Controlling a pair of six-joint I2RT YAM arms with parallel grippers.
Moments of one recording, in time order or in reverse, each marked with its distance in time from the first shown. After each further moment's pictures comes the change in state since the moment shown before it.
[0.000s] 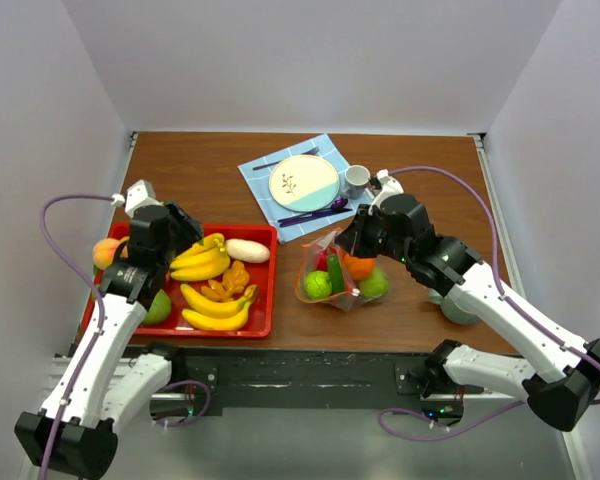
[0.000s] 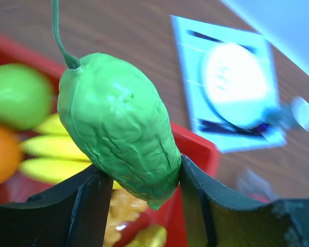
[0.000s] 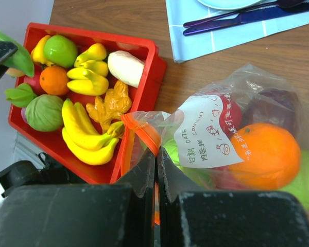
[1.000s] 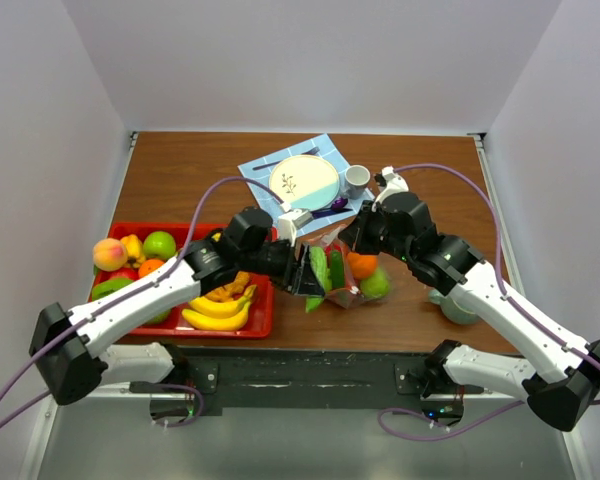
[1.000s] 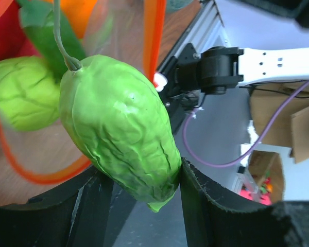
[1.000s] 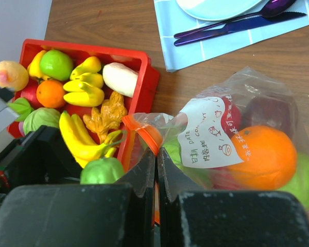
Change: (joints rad) left arm -0.625 0.377 0.139 0.190 0.831 0.082; right arm 0.000 0.000 0.023 -0.015 0.058 0.021
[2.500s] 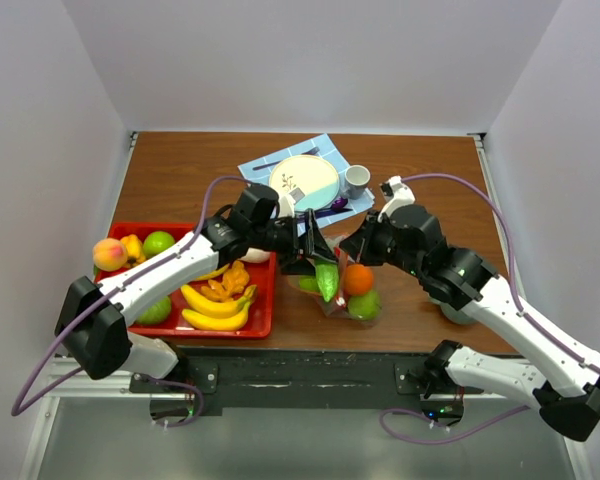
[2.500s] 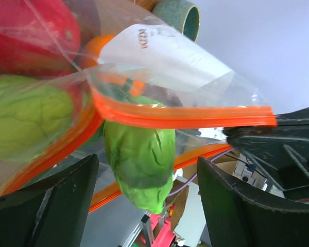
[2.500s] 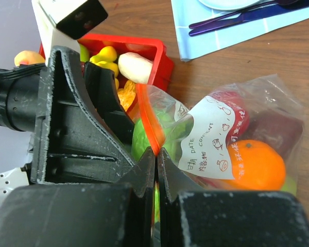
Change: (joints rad) left arm 0.123 0.197 0.123 0.016 0.072 -0.426; right arm 0.066 -0.098 -0.031 -0.031 0.019 0.042
